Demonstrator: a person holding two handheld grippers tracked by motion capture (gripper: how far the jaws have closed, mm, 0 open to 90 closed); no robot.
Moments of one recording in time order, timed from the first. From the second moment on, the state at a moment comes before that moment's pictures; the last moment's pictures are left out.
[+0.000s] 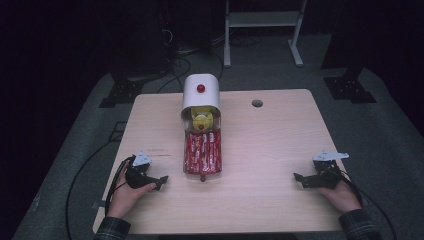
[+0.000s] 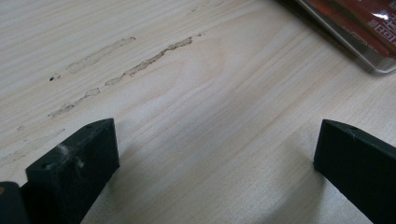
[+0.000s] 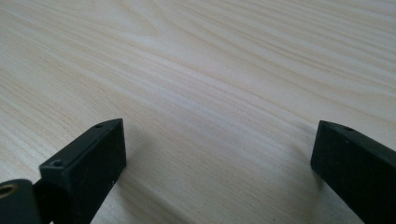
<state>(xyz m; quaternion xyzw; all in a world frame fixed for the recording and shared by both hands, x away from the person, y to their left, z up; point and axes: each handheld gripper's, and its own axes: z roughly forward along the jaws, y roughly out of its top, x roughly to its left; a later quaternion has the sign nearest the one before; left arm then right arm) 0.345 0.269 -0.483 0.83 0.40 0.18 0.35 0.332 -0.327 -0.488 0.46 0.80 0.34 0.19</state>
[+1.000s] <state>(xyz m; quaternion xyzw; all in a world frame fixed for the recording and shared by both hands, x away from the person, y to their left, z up) 0.343 0.267 -0.466 0.82 0.41 0.18 0.37 0.332 -0.327 -0.488 0.46 0.80 0.34 0.19</state>
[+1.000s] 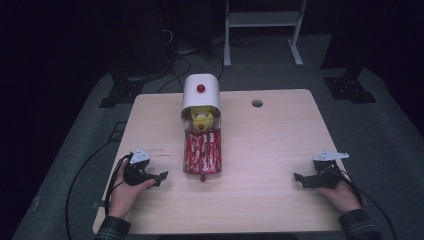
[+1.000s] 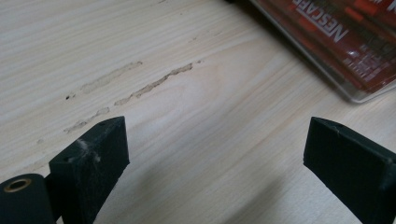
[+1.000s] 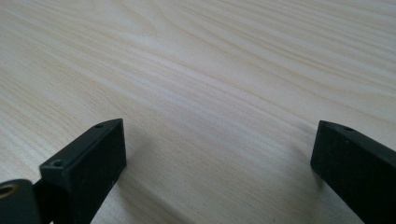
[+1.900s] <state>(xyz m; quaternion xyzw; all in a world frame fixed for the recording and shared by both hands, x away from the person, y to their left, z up) 0.353 0.248 -0.438 0.81 0.39 0.18 0.40 0.332 -0.327 -0.488 0.46 0.80 0.34 0.19</state>
